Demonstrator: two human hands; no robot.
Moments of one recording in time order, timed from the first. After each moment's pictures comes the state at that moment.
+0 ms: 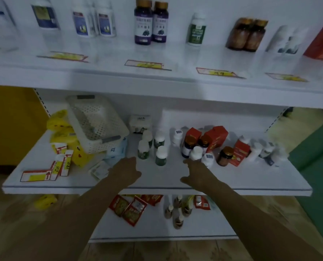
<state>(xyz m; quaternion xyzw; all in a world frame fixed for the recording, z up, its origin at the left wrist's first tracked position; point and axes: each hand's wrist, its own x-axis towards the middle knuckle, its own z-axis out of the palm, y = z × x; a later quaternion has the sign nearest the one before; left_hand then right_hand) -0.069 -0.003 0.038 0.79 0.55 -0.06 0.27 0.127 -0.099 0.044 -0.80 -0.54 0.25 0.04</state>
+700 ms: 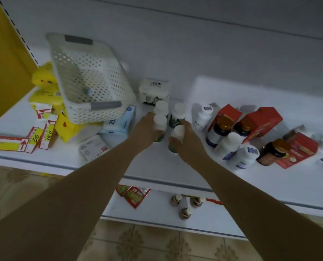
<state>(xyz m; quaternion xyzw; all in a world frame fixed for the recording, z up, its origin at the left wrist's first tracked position) -0.004 0.107 -0.081 0.72 0.56 0.18 0.37 0.127 0.036 -0.088 -0.74 -0.53 0.30 0.30</state>
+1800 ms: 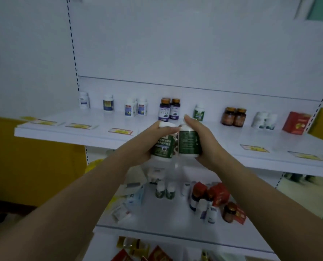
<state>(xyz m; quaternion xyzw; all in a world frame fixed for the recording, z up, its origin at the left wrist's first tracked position) -0.086 -0.078 0.308 0.63 0.26 0.34 0.65 0.065 -0.120 0.307 -0.43 -0.48 0.51 0.57</state>
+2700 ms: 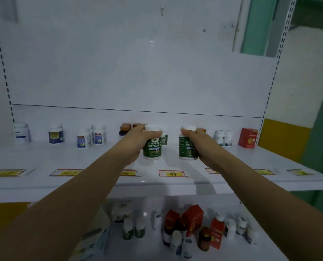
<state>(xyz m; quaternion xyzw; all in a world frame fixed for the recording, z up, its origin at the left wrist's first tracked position) 0.004 -0.006 0.364 0.65 0.28 0.40 0.59 0.172 -0.086 0.357 -0.60 -0.44 0.30 0.60</state>
